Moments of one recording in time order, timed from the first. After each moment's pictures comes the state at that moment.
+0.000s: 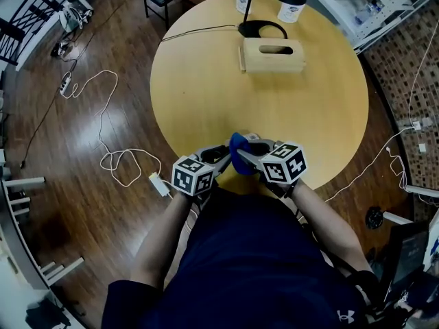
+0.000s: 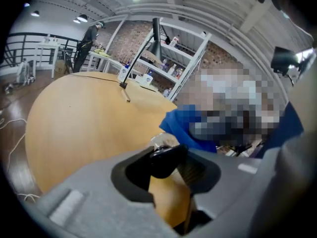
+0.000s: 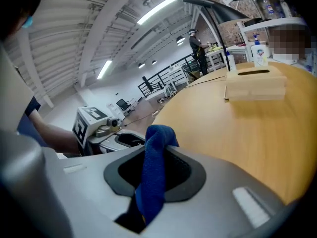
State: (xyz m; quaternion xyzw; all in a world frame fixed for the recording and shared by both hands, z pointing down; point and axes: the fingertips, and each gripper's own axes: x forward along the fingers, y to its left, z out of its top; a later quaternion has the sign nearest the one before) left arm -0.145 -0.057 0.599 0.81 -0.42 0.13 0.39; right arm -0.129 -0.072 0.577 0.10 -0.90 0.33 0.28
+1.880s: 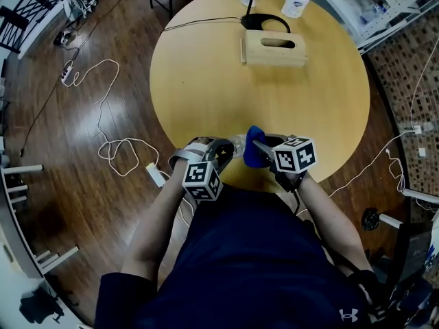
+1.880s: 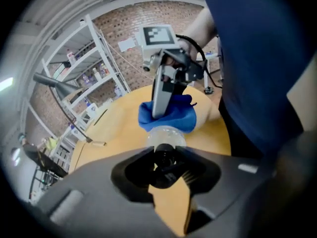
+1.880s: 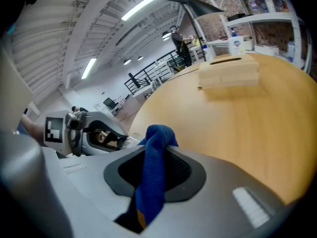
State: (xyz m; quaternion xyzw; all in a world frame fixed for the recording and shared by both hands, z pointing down) left arm -0.111 -0.034 0.613 0.85 -0.24 0.47 -0.05; right arm -0.069 -0.093 0.615 0.16 -0.86 0.37 0.32
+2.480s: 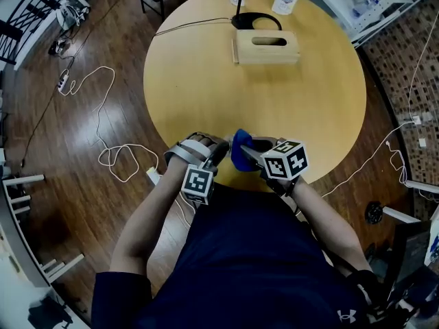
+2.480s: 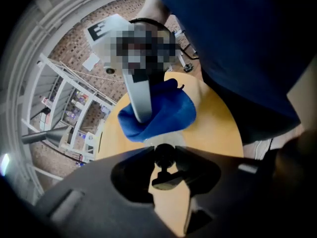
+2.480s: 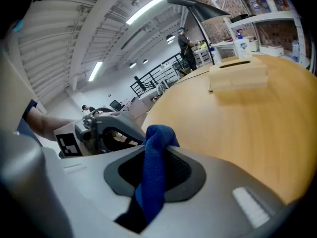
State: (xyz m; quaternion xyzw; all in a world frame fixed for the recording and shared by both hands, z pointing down) left arm -0.117 -0.036 0.621 0.79 -0.14 0.54 -0.25; right arm -0.094 -0.071 0.590 0.13 -0.88 0.36 0.29
